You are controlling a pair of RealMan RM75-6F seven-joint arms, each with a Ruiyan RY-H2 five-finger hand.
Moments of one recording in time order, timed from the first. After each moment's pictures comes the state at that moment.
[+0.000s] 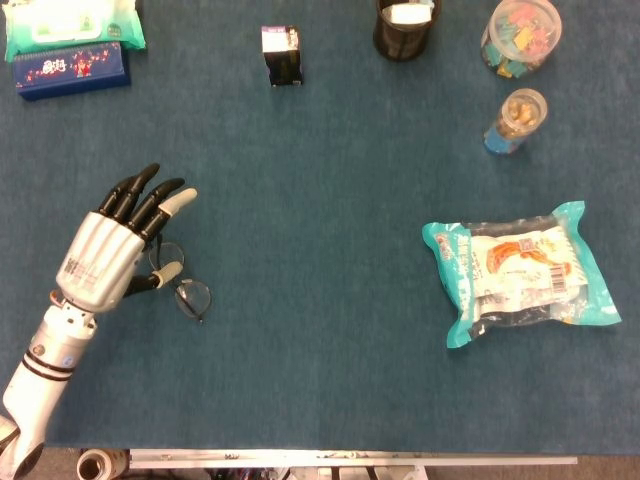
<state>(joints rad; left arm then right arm) -0.32 -1.72 0.06 -0.85 1.76 1.65 -0.25 0.11 -1.05 0.08 -1.64 -1.48 1.43 0.20</state>
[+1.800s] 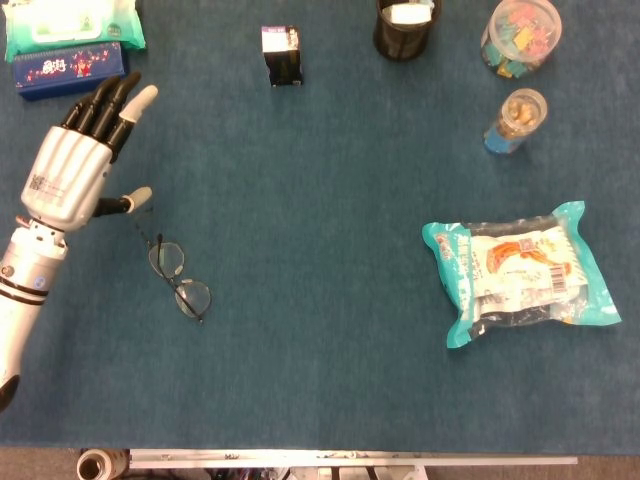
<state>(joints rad) -0.47 -1.53 -0.06 -1.01 1.62 1.40 -0.25 0.07 -1.00 0.07 -1.73 -1.58 1.56 0.22</state>
